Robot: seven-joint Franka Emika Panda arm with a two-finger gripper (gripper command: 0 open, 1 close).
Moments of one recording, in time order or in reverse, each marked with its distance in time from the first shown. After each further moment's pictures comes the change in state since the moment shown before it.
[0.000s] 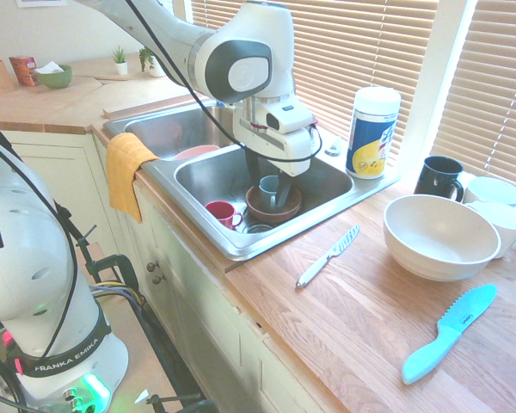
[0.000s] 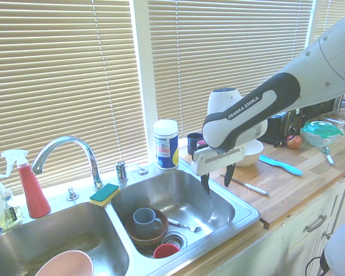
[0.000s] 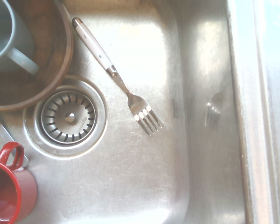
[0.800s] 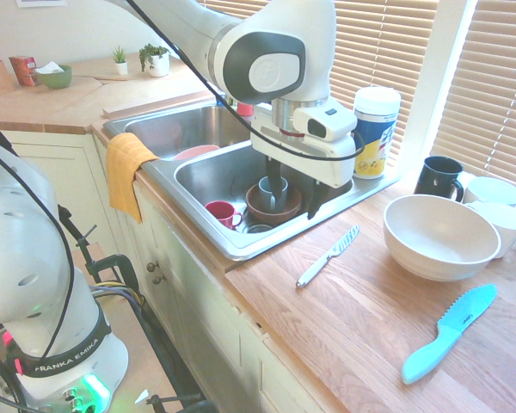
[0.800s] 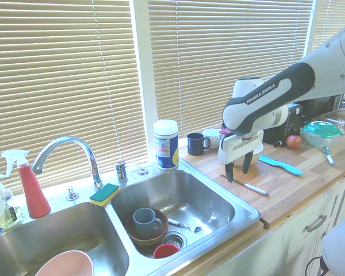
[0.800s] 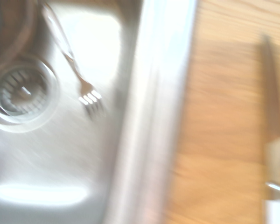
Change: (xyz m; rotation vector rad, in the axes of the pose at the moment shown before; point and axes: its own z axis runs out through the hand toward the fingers) arm 0.074 0.085 -0.022 -0.020 -0.002 -0.193
